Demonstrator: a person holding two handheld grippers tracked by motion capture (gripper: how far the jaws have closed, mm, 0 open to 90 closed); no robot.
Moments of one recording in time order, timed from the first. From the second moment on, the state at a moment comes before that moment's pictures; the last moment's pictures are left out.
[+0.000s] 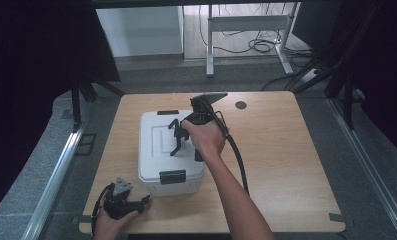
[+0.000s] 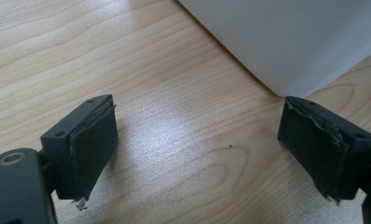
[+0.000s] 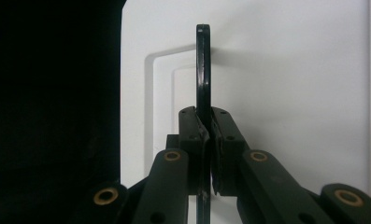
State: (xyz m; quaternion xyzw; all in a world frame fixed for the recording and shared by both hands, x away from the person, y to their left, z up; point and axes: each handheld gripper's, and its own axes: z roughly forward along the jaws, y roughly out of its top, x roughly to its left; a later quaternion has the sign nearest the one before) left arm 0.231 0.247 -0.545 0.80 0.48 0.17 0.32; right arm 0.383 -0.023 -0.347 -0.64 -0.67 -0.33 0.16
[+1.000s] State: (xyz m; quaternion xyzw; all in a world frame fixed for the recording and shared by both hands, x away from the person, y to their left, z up) left arm 0.230 0.247 -0.545 0.80 0.48 0.17 0.32; right arm 0.386 -0.021 -0.370 -0.66 -0.66 -0.33 0.16
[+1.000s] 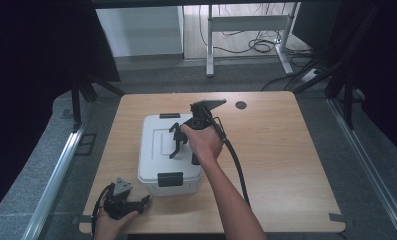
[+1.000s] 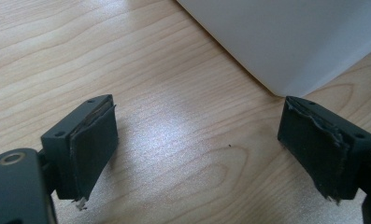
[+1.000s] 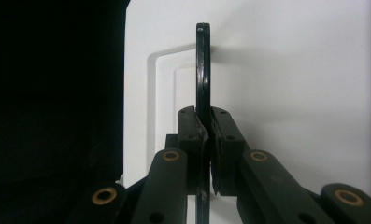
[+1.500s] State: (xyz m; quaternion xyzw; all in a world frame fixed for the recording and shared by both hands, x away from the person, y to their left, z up) left arm 0.230 0.247 -0.545 0.80 0.48 0.17 0.32; right arm 0.385 -0.020 -0.369 -0.66 -0.66 -0.33 0.17
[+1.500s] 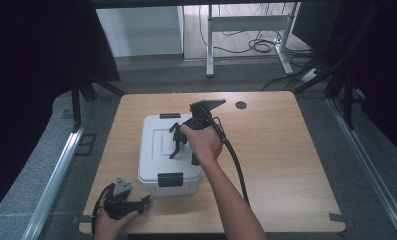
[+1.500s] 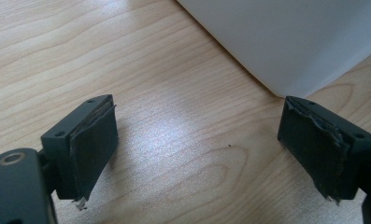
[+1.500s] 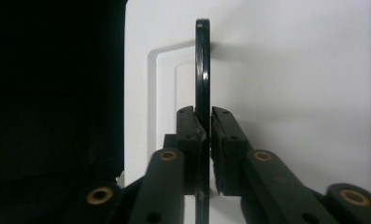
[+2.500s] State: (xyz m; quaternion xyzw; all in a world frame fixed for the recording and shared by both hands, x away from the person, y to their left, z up) left arm 0.230 0.247 -0.545 0.80 0.48 0.17 0.32; right arm 0.354 -0.110 -0.369 -0.56 -0.69 -0.45 0.07
